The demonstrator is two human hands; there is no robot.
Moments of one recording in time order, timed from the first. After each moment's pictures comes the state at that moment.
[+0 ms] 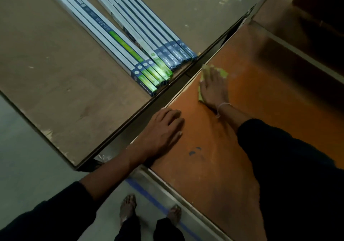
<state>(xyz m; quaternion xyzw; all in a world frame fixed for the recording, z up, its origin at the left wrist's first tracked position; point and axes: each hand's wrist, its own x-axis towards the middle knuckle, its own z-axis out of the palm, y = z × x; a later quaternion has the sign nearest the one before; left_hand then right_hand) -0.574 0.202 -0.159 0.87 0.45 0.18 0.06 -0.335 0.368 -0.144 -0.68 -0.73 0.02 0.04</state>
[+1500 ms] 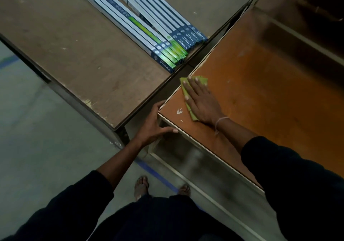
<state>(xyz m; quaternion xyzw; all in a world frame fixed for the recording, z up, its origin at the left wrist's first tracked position) -0.665 0.098 -0.181 0.60 0.51 0.34 0.51 -0.430 0.183 -0.142 -0.53 -0.85 0.03 0.04</state>
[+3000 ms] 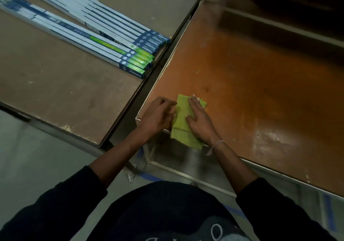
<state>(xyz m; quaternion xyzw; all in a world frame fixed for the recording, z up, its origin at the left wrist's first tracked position) -0.607 0.120 -0.122 0.83 0.40 0.25 0.29 -0.412 0.063 -0.119 -0.70 -0.60 0.29 0.25</state>
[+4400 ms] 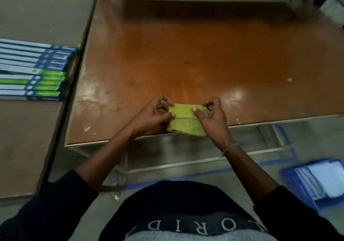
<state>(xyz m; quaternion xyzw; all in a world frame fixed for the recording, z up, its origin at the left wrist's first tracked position) -0.437 0.052 -0.075 0.72 0.23 0.08 0.65 -0.280 -0.114 -0.088 -0.79 -0.30 0.16 0.51</state>
